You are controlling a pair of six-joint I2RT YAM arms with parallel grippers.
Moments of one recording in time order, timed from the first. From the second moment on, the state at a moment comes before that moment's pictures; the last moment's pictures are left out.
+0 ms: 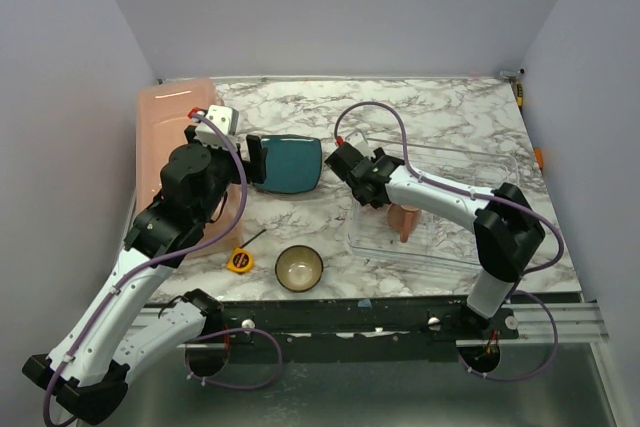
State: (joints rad) left arm -0.55 0.81 1.05 -0.42 -0.28 -0.11; right arm 0.83 1.75 1.29 -0.70 0.71 0.21
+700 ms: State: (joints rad) left arm -0.55 0.81 1.04 -0.41 -0.28 -0.11; right arm 0.83 1.76 1.30 -0.69 0.68 0.19
